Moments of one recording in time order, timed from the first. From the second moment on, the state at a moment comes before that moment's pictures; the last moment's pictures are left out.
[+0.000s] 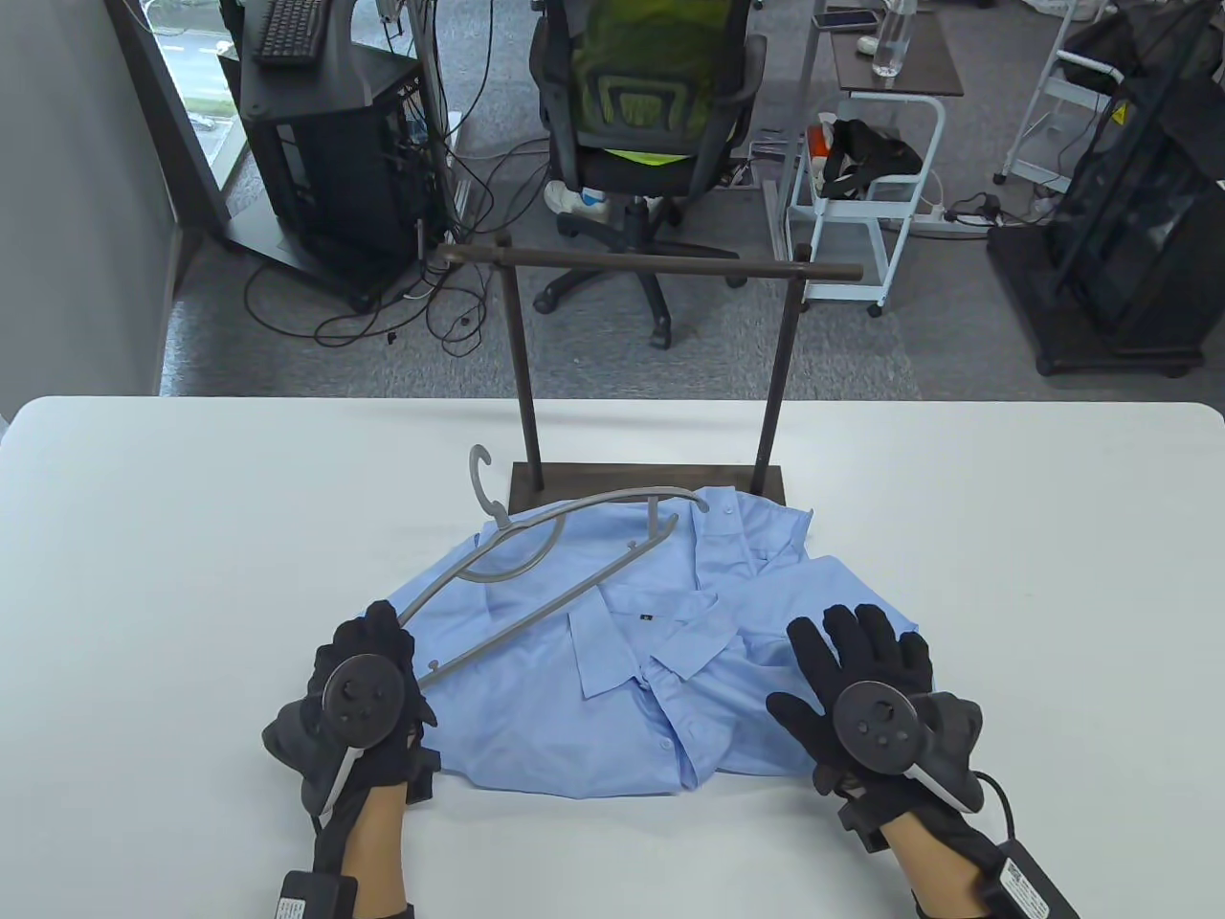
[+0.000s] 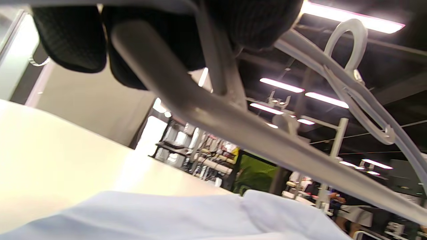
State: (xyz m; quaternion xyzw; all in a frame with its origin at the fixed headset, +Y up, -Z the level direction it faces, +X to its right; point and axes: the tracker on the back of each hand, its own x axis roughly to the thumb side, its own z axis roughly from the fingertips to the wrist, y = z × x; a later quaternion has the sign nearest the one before) left_hand -0.249 -0.714 -0.294 0.20 0.08 0.17 0.96; right_hand 0.207 -0.697 -0.280 0.09 -0.13 0.98 0.14
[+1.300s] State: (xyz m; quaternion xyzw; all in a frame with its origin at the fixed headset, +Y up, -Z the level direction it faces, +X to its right) left_hand -0.167 -0.716 -0.279 0.22 -0.15 0.21 0.94; right_hand 0.271 -0.710 -0.298 0.12 -0.13 0.90 0.39
